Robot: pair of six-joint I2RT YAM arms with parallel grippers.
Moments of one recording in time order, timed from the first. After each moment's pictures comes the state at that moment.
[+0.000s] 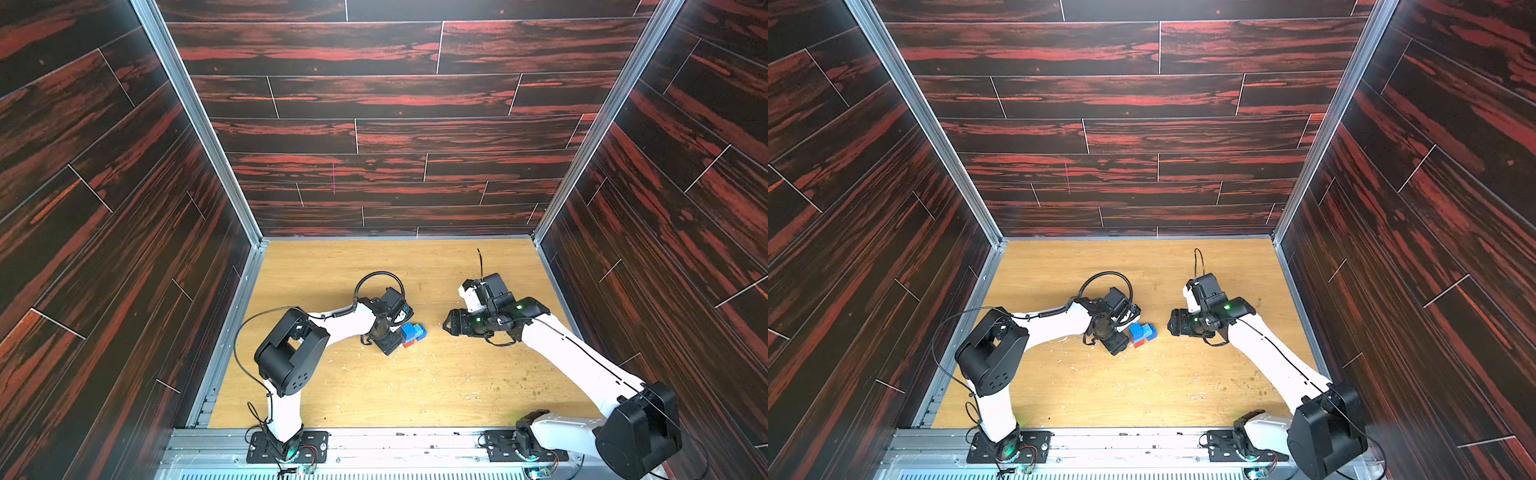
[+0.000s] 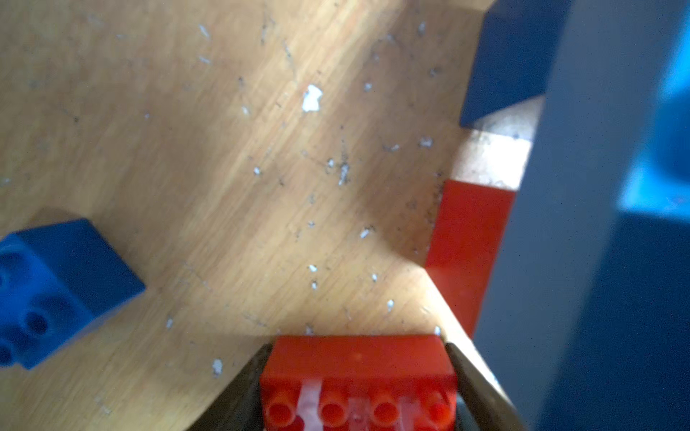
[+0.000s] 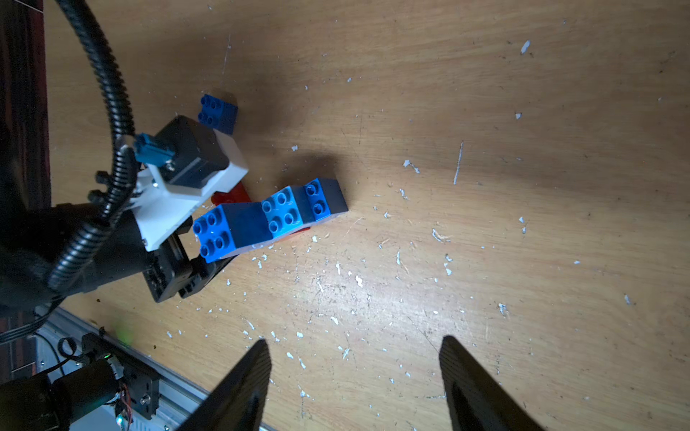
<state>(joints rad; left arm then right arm) -0.69 1.88 1.17 -0.58 0.05 0.14 0.47 1.28 1.00 -0.79 -0.22 0.43</state>
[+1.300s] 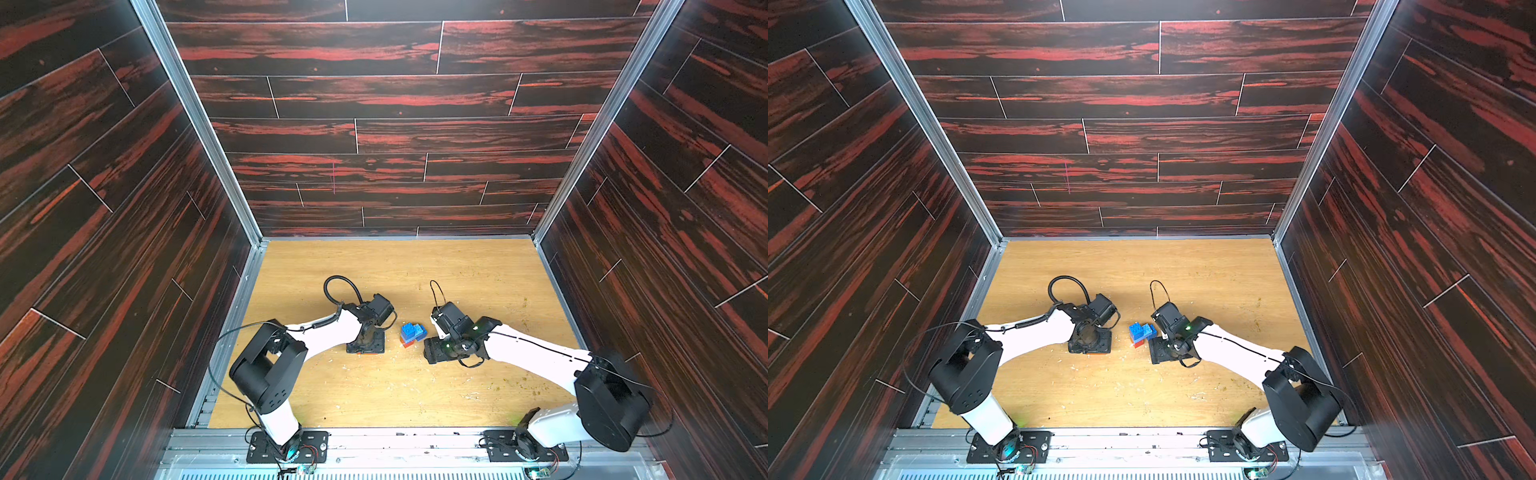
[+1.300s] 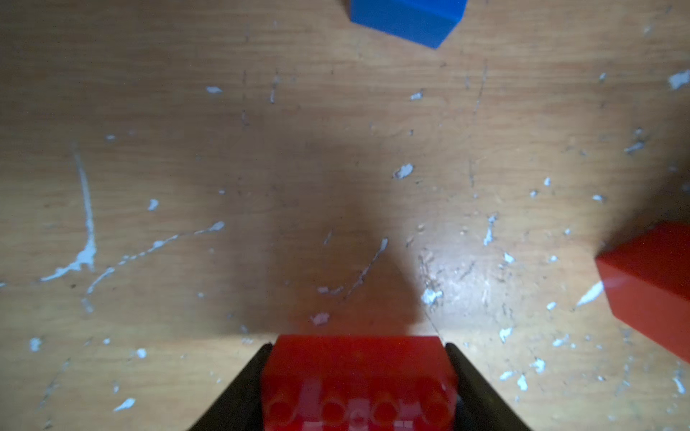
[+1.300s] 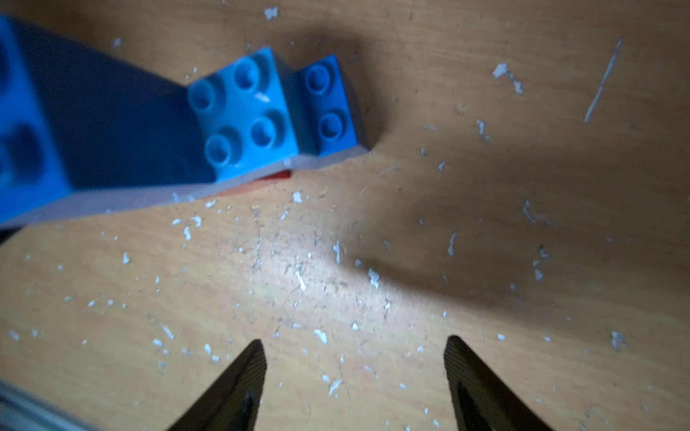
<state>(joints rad) -0.68 1.73 1.03 -0.69 -0.08 -0.68 0.77 1.46 0.85 -0.57 -0.01 0.50</state>
